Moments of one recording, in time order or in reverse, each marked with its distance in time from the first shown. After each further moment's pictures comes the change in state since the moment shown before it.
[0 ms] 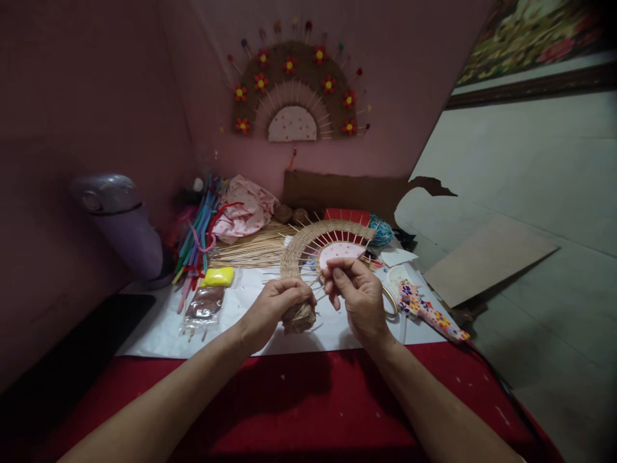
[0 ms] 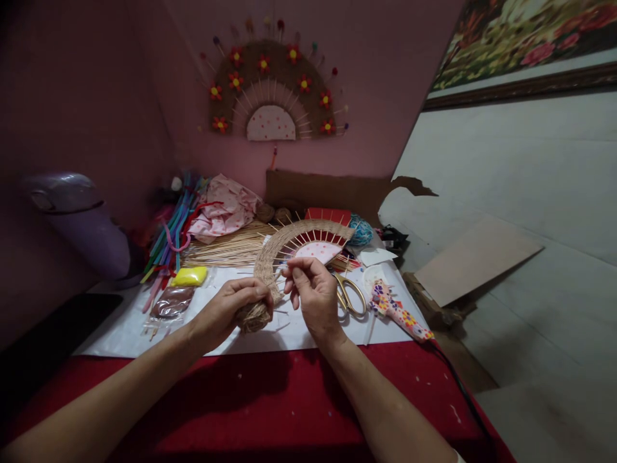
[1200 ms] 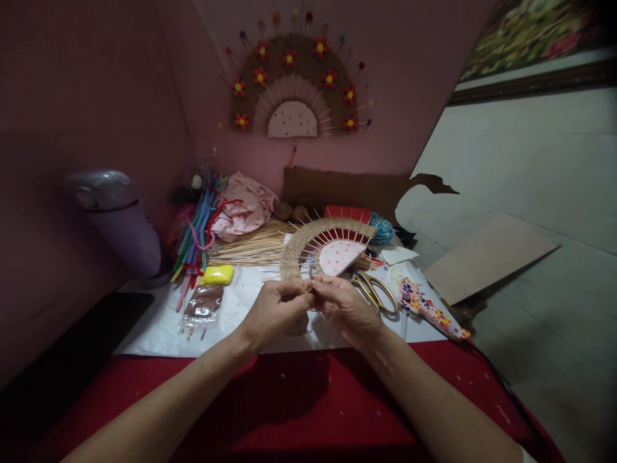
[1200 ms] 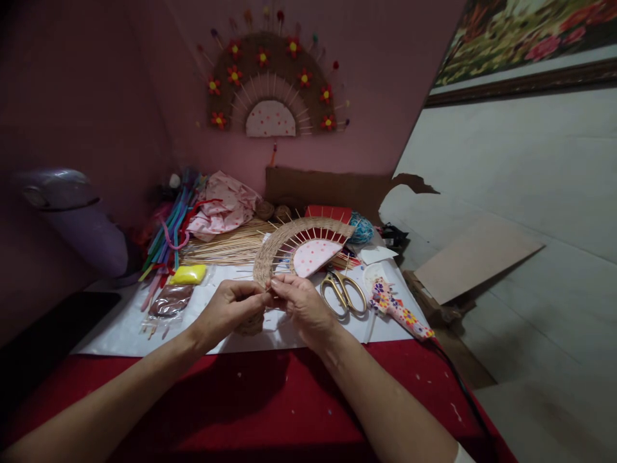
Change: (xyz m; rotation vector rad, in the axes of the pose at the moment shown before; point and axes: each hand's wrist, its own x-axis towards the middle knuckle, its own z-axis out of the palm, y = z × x) left_hand -0.003 0.007 0.013 0.155 0.135 0.000; right_hand -0.004 0.001 0.006 0.270 -0.308 0.513
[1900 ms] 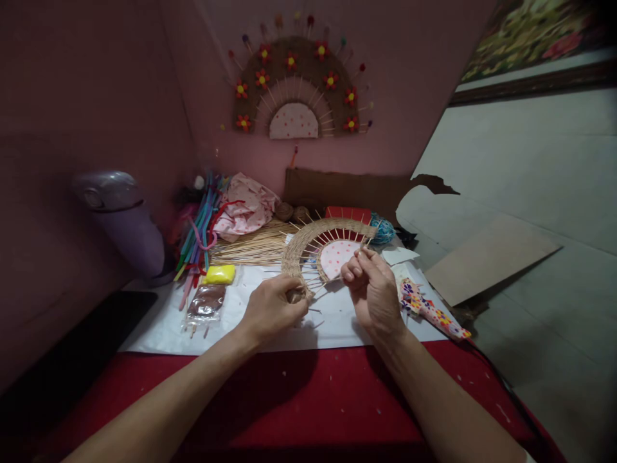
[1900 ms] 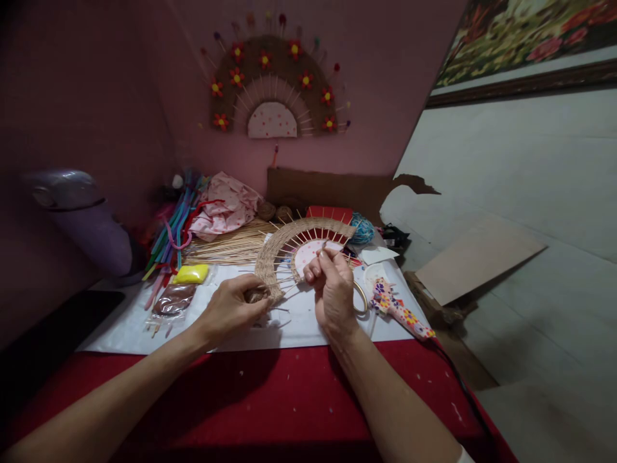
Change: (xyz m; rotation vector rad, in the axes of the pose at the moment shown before) left_hand 0.009 -0.022 -0.018 0.701 0.193 0.331; right_hand 0.005 -0.021 -0.015 0.009 0.394 -0.520
